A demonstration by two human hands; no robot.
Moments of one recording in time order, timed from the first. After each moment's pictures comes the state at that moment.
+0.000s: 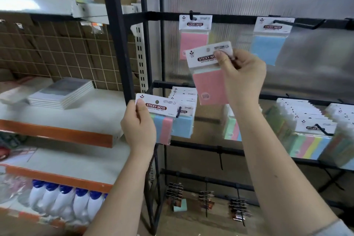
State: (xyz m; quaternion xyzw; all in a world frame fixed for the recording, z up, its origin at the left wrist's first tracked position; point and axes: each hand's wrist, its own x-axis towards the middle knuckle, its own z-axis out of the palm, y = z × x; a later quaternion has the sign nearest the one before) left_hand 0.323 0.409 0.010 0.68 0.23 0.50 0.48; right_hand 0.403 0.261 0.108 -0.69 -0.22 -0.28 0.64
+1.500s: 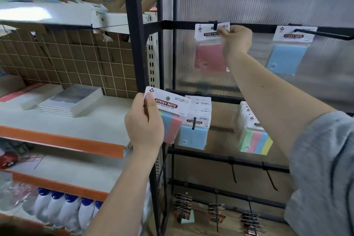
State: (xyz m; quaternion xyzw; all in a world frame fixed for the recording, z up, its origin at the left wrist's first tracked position) left_hand 0.326 0.442 0.034 0.71 0.14 0.55 0.41; right_hand 0.523 0.341 0.166 -0.74 -0.09 -0.20 0.63
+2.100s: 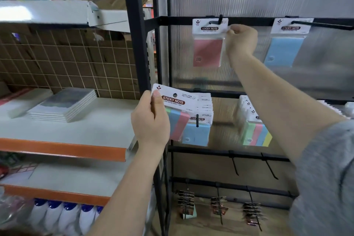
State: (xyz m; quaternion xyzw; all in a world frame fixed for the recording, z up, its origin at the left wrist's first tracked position) left_hand 0.331 0.450 0.035 0.74 0.09 0.50 0.44; right_hand 0.516 0.333 0.153 -0.74 -0.04 -0.25 0.62
